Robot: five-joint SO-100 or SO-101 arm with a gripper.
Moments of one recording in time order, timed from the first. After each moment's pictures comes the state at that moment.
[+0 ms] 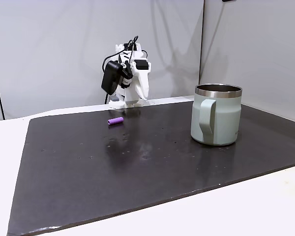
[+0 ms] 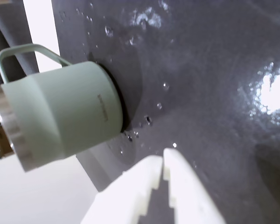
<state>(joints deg) 1.9 189.7 167.3 60.0 -11.1</state>
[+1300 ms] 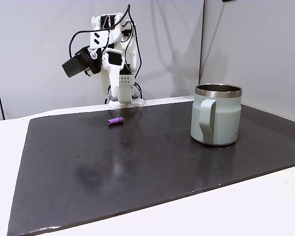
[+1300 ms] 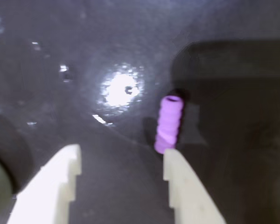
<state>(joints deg) 29.3 120.1 124.3 66.0 -49.7</state>
